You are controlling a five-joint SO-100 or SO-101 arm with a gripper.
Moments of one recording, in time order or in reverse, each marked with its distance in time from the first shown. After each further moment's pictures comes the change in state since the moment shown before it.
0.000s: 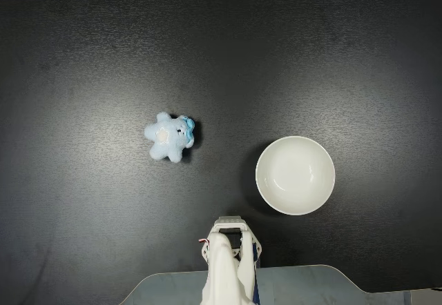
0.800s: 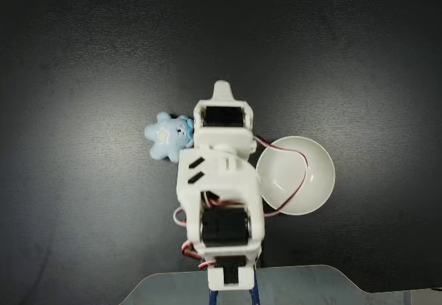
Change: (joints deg) arm -0.1 -54.6 -31.0 37.5 0.0
